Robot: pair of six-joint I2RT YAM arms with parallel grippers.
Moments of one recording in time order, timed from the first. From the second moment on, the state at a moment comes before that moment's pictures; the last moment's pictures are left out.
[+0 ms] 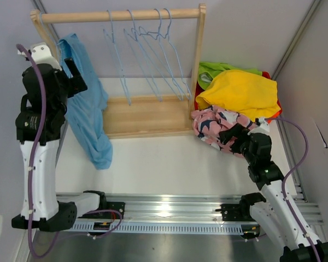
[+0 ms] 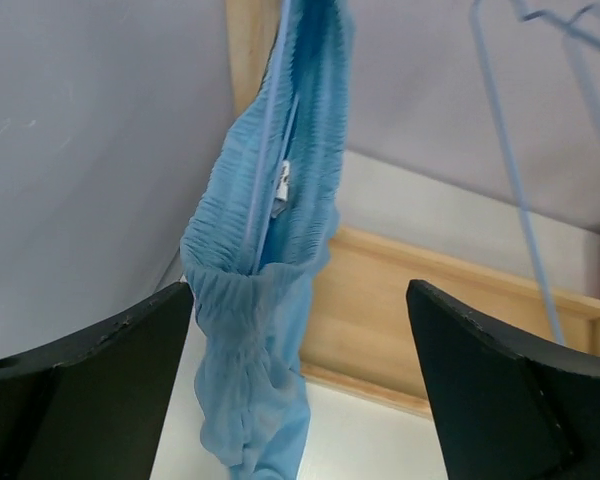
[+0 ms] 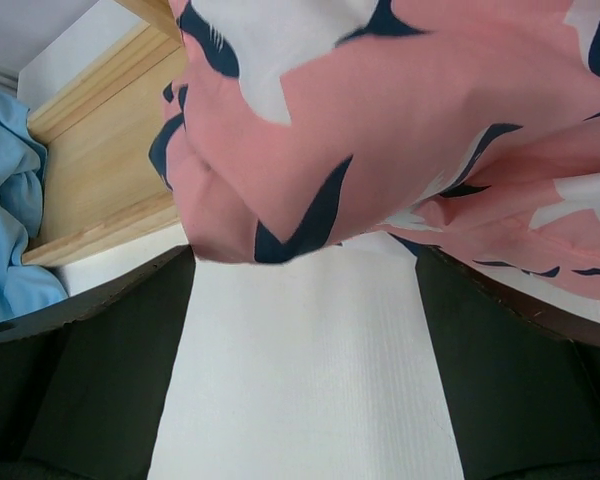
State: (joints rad) left arm -0.10 1.16 1.84 -0.88 -0.40 -0.17; right arm 0.21 0.66 0.52 -0.21 0.02 0.63
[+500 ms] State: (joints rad) left arm 0.09 1.40 1.97 -0.88 -0.29 -0.20; right arm 0.22 0.64 0.51 -0.23 0.02 0.60
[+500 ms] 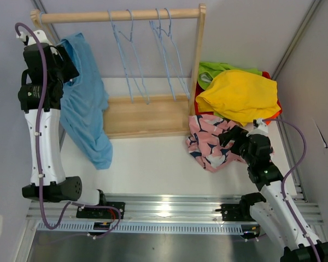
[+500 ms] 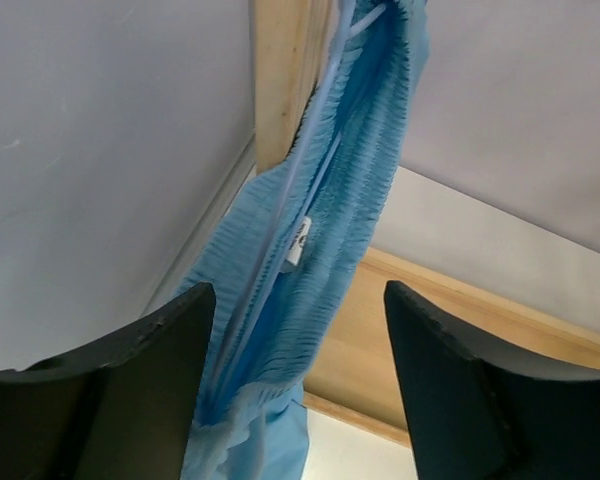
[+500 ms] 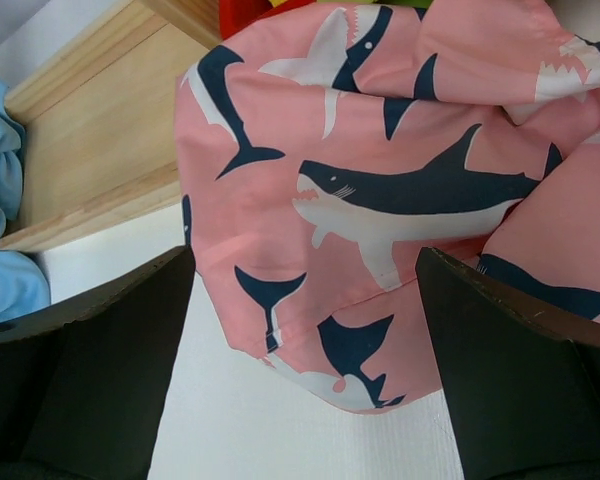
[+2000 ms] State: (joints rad) left arm -0.12 1.24 2.10 -1.05 -0.04 -0.15; right arm 0.22 0.57 0.60 -0.24 -0.05 0.57
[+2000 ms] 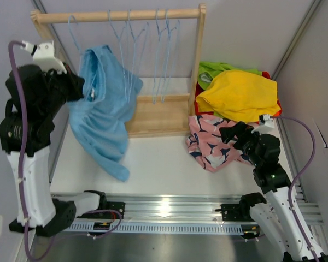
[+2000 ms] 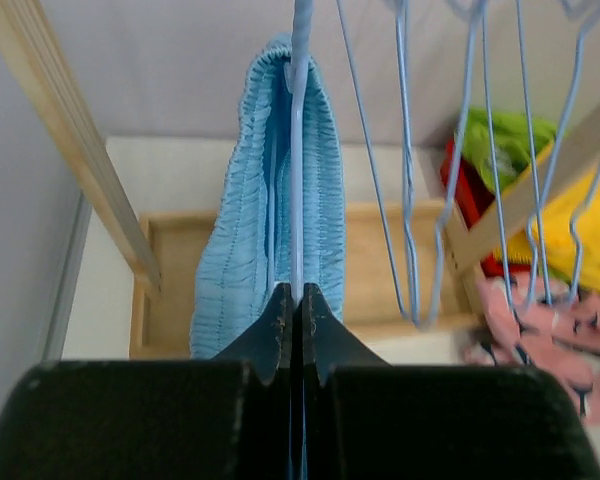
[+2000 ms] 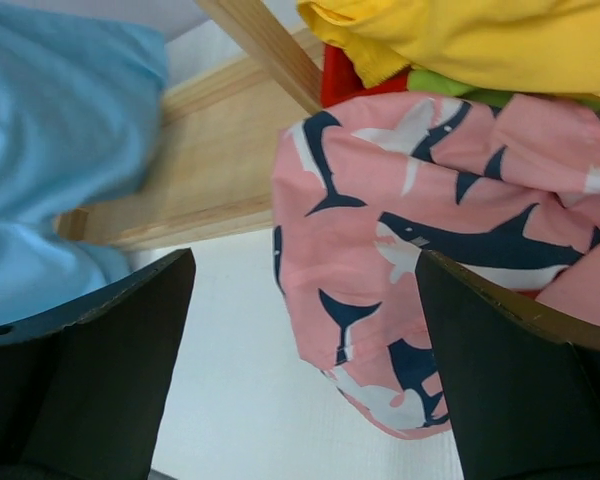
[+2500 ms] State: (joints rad) left arm -0.32 0.70 1.55 -1.01 0.61 -0.21; right arm 0.24 0.58 0.92 -0.17 -0.50 0.57
